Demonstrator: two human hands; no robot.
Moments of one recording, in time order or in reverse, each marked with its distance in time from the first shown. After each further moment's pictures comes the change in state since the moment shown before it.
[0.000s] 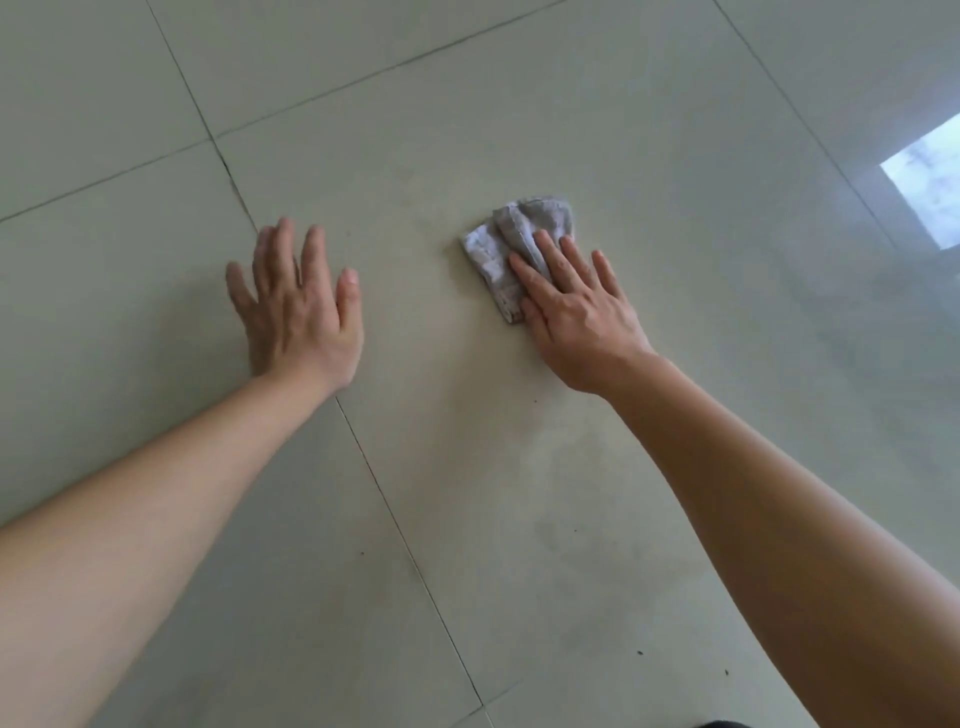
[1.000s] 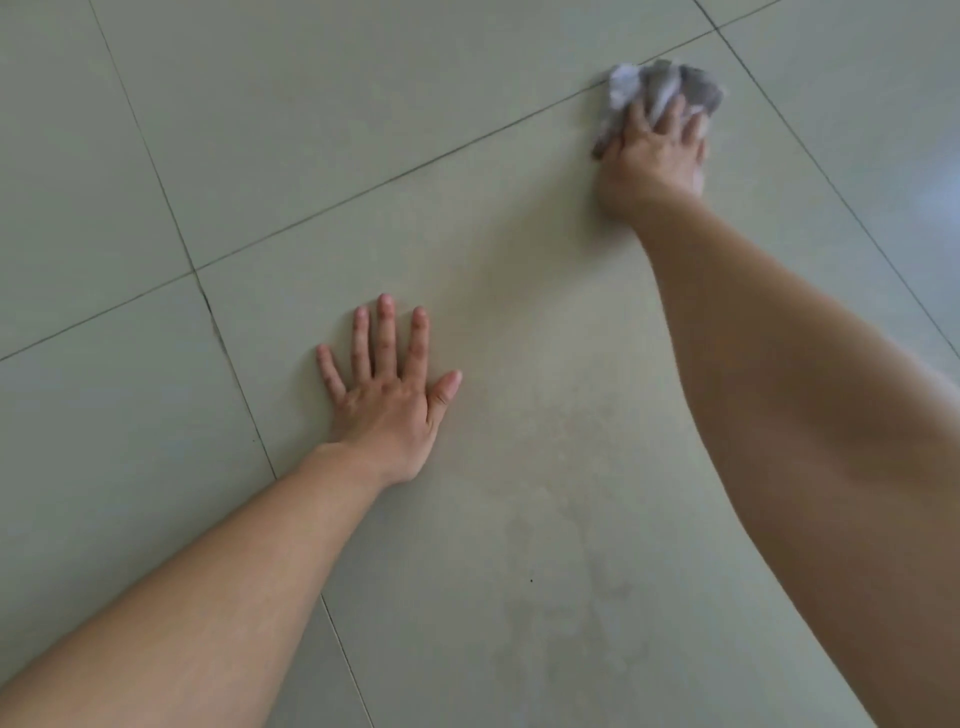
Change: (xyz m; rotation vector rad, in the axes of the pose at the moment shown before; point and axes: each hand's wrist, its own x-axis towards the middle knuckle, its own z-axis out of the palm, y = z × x) left_hand 0.078 0.078 0.031 0.162 -0.486 0.063; right_hand 0.261 0.105 -0.090 0.102 0.076 0.486
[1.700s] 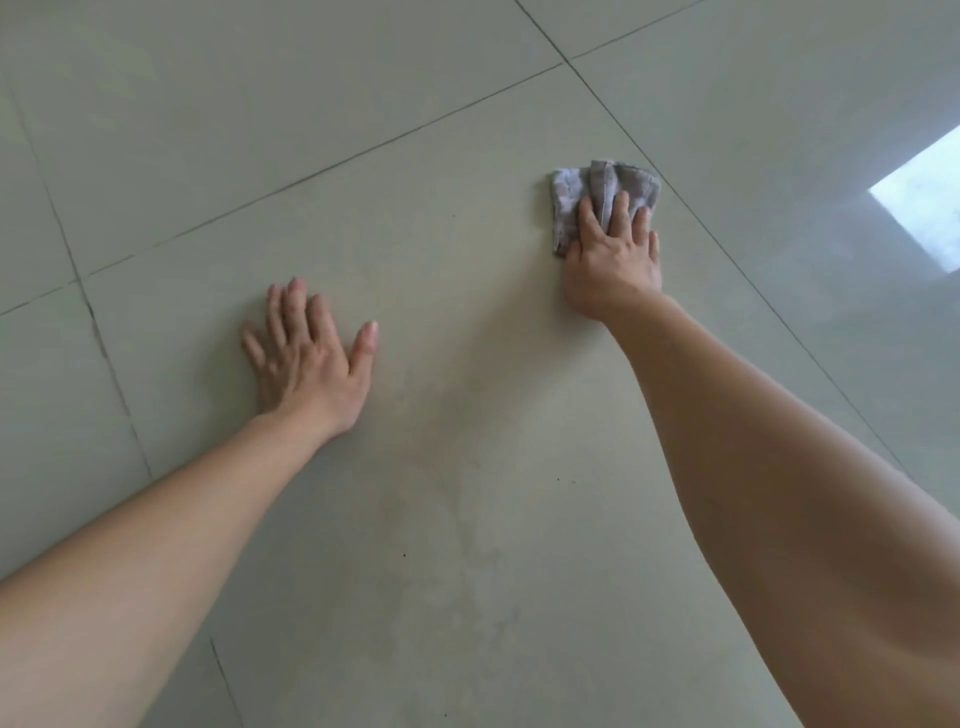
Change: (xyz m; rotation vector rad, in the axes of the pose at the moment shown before) left_hand 0.010 0.057 -0.002 -0.084 0.332 -0.085; right_hand -0.079 0.126 0.007 0.033 -0.046 -0.024
